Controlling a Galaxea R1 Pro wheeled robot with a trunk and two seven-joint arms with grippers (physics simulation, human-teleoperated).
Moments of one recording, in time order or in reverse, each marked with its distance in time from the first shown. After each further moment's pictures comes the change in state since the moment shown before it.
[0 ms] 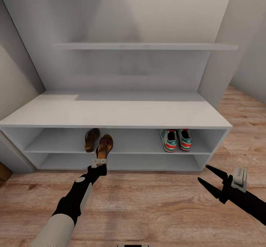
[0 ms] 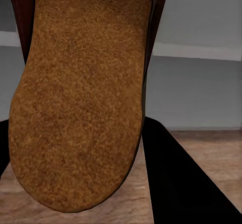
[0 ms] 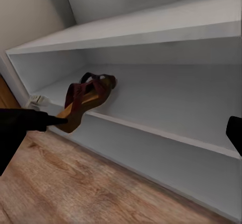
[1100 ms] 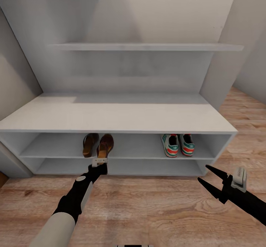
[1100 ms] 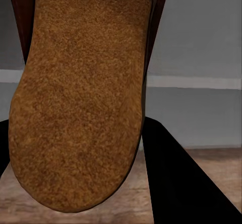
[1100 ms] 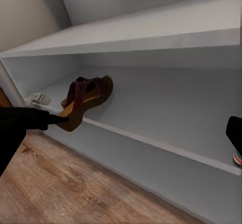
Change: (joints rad) left arm -0.011 -0.003 -0.003 0.006 -0.004 0.004 0.002; right arm 0.000 0.000 0.001 0.000 0.000 0.000 0.000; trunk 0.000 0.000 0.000
